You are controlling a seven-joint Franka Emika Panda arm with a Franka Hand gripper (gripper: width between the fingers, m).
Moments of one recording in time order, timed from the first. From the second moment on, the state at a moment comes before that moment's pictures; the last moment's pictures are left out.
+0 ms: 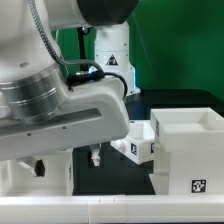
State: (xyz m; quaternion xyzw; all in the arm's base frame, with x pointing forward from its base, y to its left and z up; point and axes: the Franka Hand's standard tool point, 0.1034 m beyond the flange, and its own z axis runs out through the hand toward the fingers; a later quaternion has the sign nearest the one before) arm 0.638 -0.101 0.050 -0.98 0.06 0.18 0.08
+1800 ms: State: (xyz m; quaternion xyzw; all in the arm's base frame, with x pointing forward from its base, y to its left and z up) arm 0.591 -0.084 0.046 -0.93 0.06 0.35 0.10
